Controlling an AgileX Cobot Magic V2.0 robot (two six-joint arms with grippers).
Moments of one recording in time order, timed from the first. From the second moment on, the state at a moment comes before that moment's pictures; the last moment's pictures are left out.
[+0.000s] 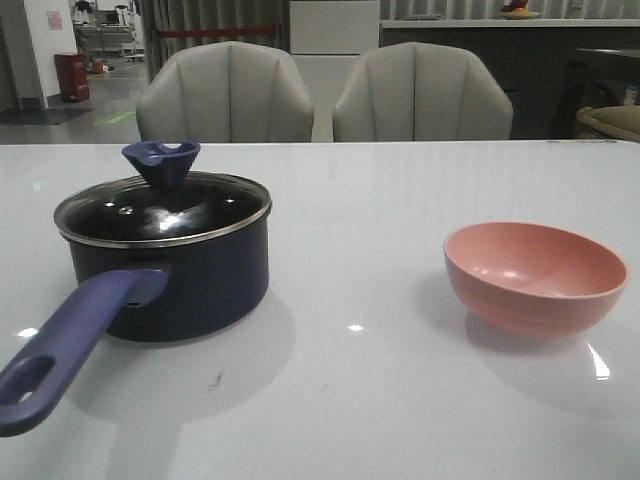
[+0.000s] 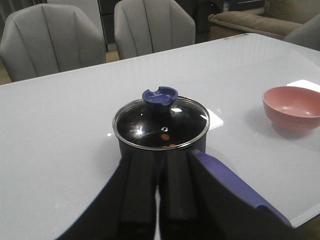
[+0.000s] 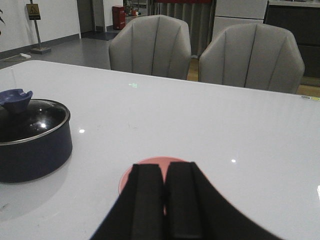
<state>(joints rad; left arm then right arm) -0.41 0.01 -0.37 -0.07 0.61 0.10 0.28 0.15 -0.20 0.29 0.18 -0.25</state>
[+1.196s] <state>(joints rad) -0.02 0.00 0.00 0.03 0.10 -0.09 0.28 0.15 -0.20 0.29 0.18 -0.25</state>
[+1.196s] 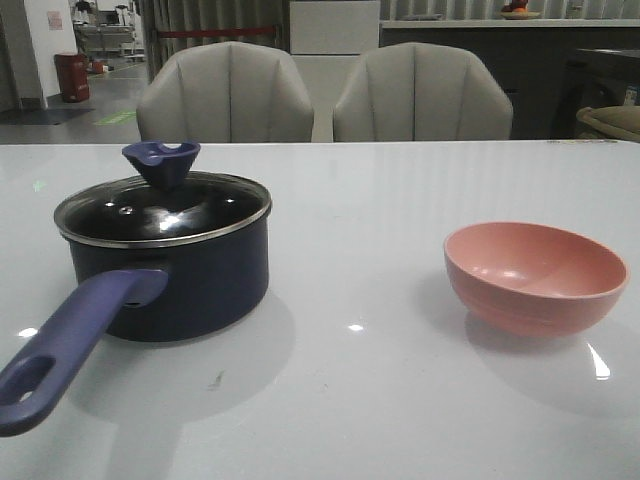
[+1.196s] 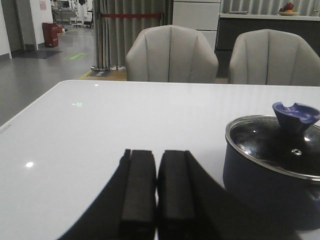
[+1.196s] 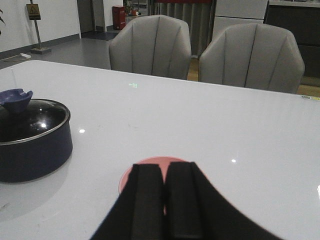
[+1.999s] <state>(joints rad) -0.02 0.00 0.00 -0.05 0.09 -0.09 0.28 0.15 -0.20 0.29 0.18 -0.25</state>
